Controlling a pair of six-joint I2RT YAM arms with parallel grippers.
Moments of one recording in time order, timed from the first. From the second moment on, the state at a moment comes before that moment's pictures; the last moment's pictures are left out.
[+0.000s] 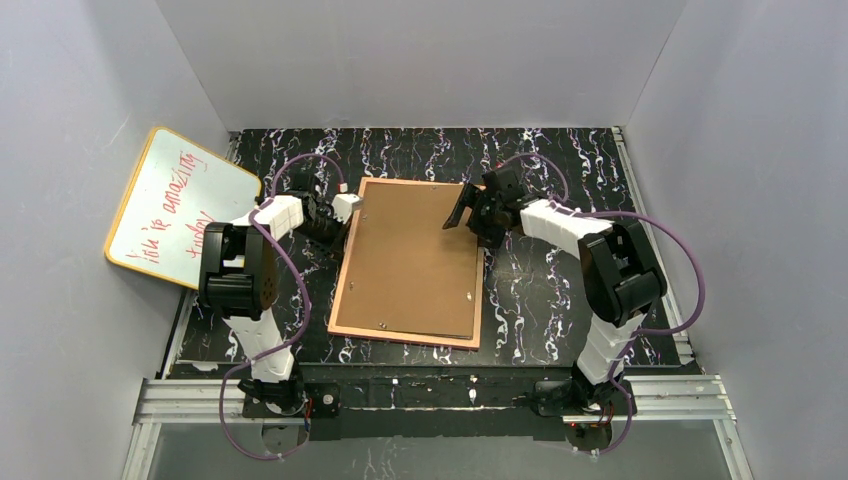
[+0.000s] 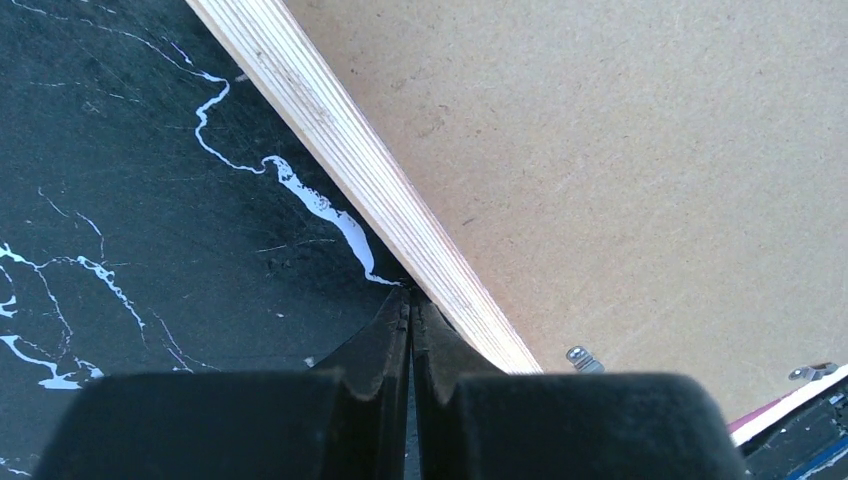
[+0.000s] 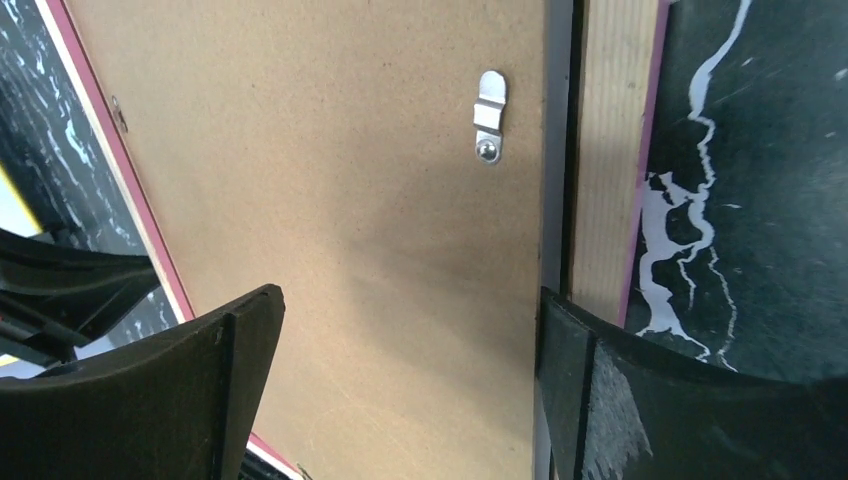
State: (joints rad) left arm -0.09 1.84 1.17 -0.69 0.42 0.53; right arm 0.48 1.81 1.15 -0.24 -0.22 0.86
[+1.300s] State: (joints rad) left arm 0.04 1.89 1.15 -0.97 0.63 0.59; right arm 0.93 1.82 1.20 -0.02 -0.31 0.94
